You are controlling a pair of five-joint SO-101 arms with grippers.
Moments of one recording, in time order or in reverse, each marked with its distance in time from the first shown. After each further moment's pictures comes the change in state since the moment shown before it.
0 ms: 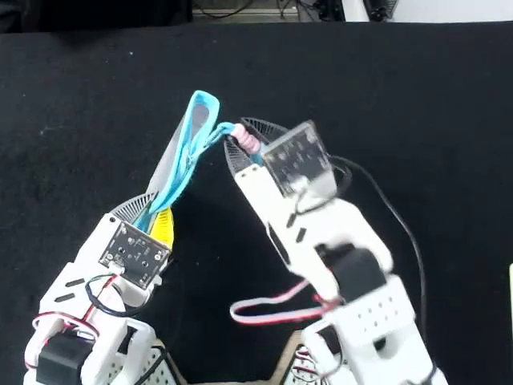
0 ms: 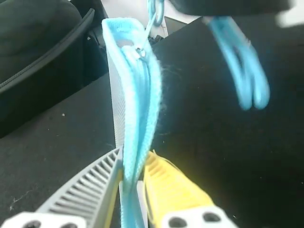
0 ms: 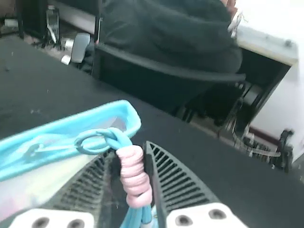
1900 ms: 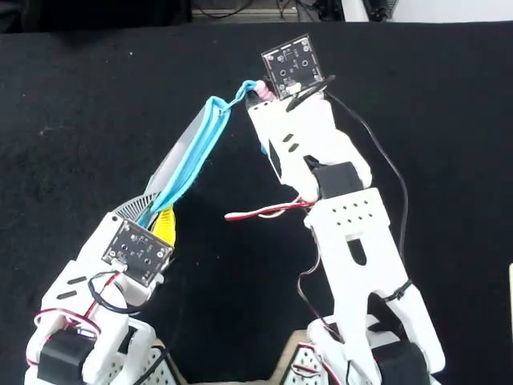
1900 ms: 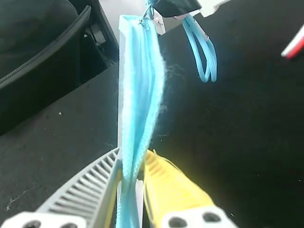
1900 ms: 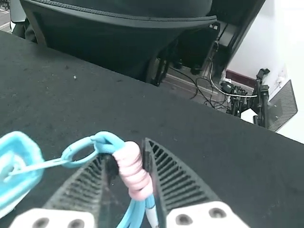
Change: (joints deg) left arm 0.1 0.7 0.0 0.4 -0.1; right arm 12.0 30.7 -15.1 -6.7 -0.4
